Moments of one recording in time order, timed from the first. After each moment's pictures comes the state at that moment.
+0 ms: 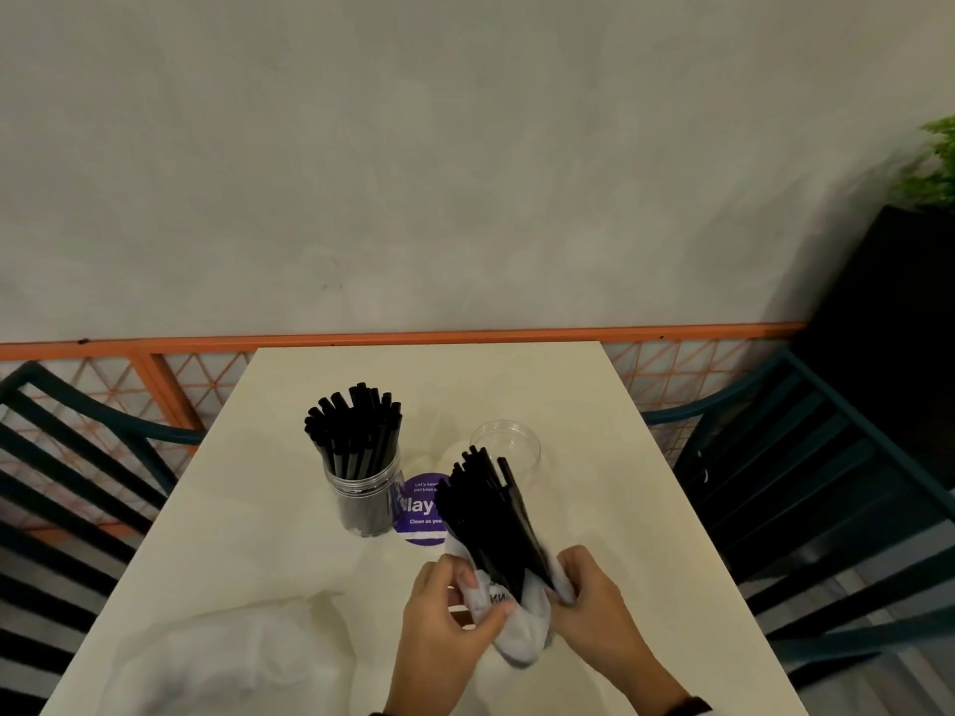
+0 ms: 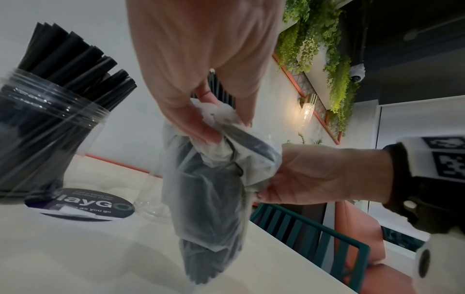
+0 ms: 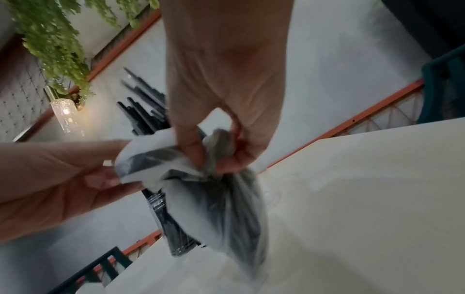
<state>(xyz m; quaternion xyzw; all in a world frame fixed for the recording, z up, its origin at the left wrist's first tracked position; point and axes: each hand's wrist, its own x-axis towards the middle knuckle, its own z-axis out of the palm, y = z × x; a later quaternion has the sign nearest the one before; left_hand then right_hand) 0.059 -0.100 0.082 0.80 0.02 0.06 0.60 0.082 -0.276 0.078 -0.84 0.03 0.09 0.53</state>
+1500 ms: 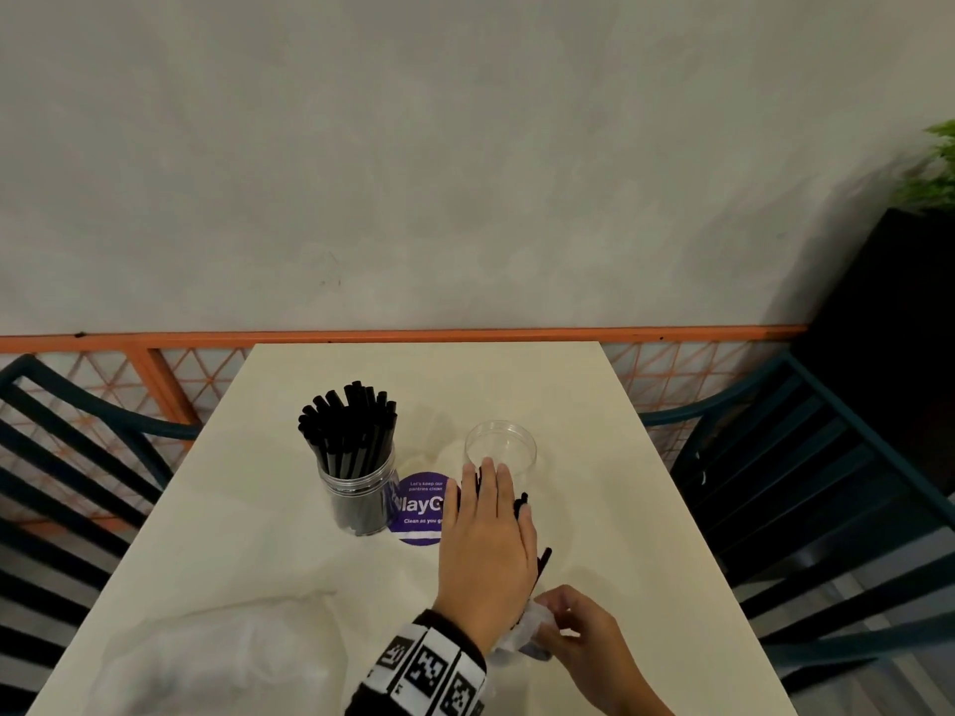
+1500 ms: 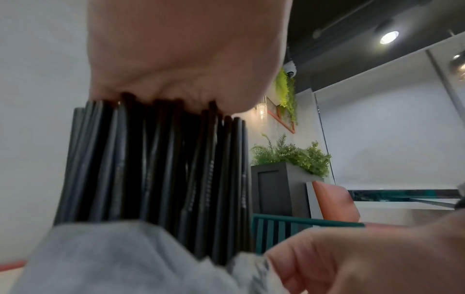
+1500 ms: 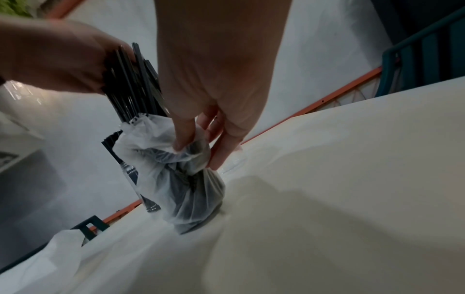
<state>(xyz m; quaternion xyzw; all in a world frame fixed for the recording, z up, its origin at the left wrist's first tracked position) 0.103 -0.147 0.146 0.97 -0.05 0.01 0.24 0.073 -0.288 0.035 -0.81 0.03 0.10 0.58</state>
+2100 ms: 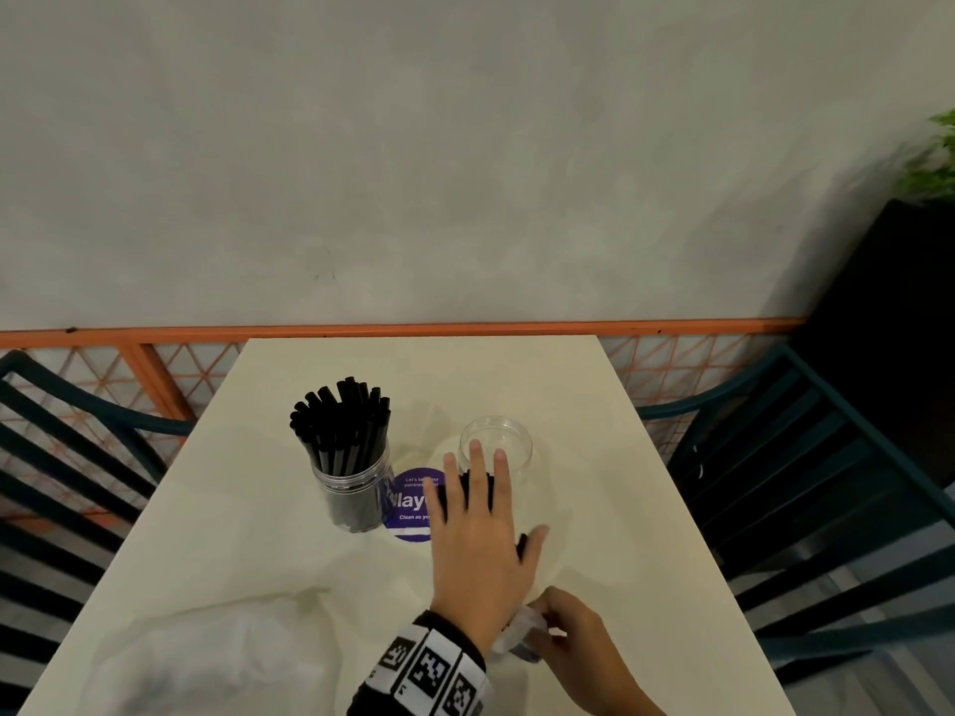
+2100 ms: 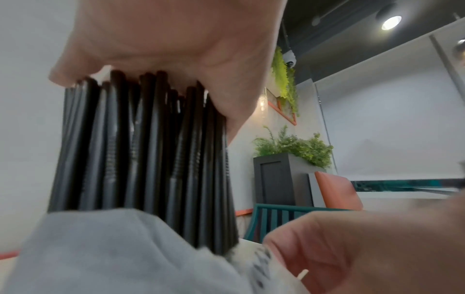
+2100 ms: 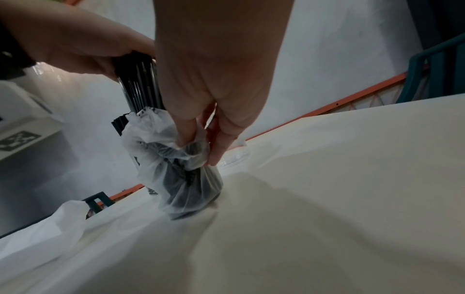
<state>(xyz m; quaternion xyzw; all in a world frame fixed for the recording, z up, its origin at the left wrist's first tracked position) 0.106 -0.148 0.139 0.99 -0.06 0.06 0.10 0.075 -0.286 0.030 -0.84 0.00 0.11 0.53</state>
